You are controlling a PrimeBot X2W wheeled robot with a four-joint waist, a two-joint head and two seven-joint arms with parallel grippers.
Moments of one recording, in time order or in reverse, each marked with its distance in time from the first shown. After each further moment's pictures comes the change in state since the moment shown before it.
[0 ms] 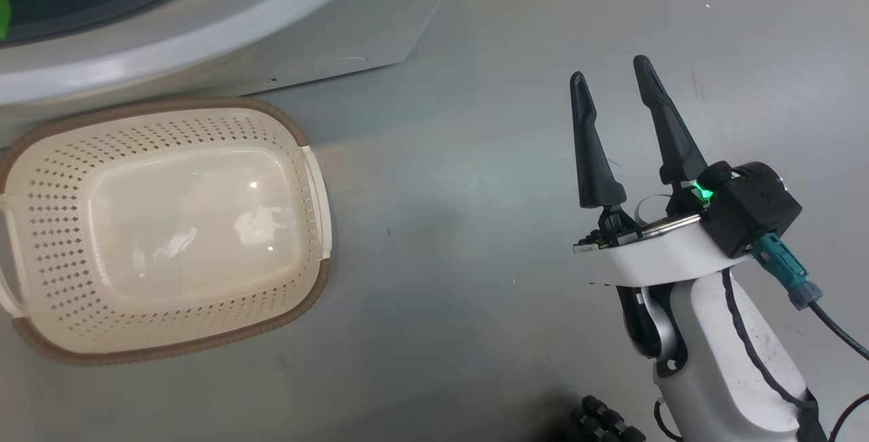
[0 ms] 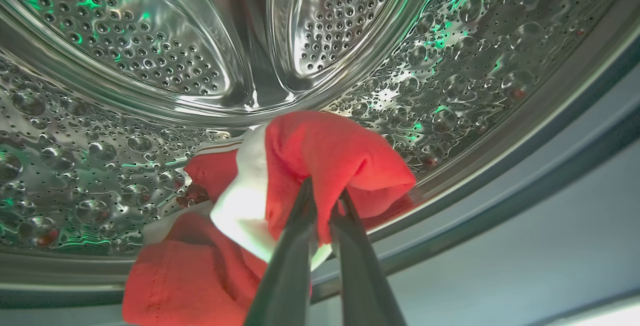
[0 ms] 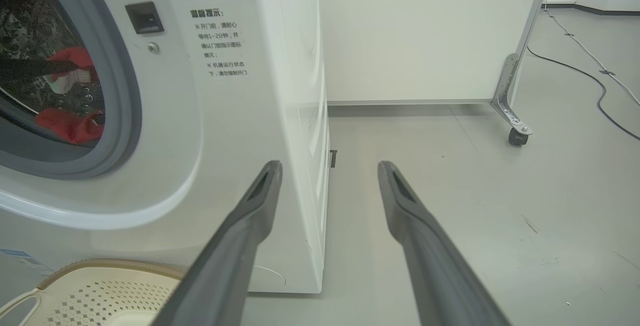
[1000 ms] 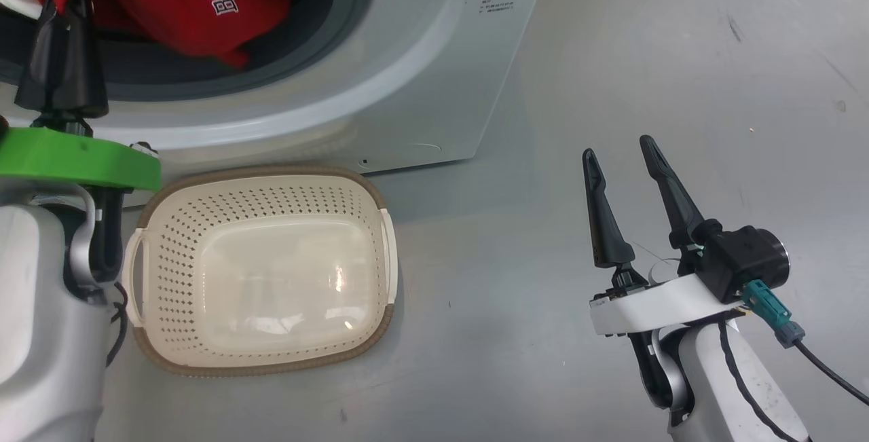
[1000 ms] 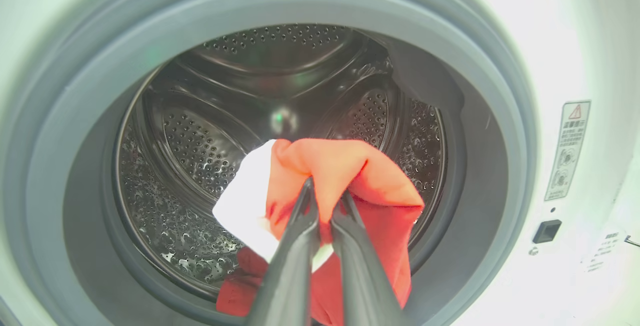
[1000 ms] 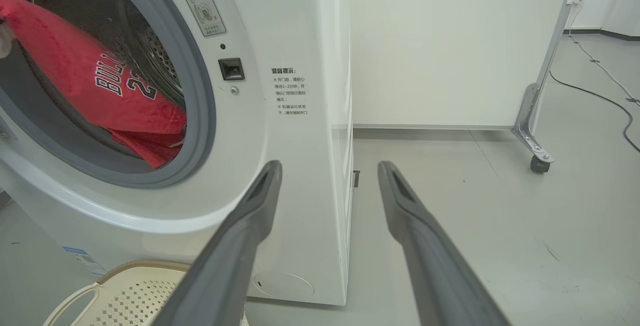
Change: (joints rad) left arm 0.394 -0.164 0.022 -0.155 0.058 0.056 -0.508; right arm 0.135 -0.001 -0.059 0.073 -0.060 0.036 0.000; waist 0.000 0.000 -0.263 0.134
